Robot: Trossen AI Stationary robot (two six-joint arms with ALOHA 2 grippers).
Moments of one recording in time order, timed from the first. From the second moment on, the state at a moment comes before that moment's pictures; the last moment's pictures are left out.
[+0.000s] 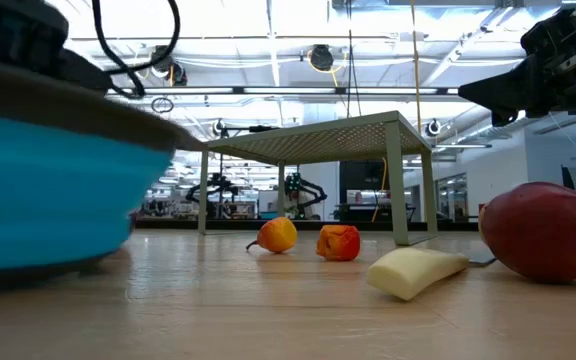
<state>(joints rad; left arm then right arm) -0.45 1.36 0.79 -0.68 0.18 -1.34 -0.06 0.00 0.02 0.04 0.05 -0.02</state>
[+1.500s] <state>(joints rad) -0.44 1.05 0.79 -0.29 -0.01 -1.26 -0.06 0.00 0.02 0.04 0.05 -0.02</state>
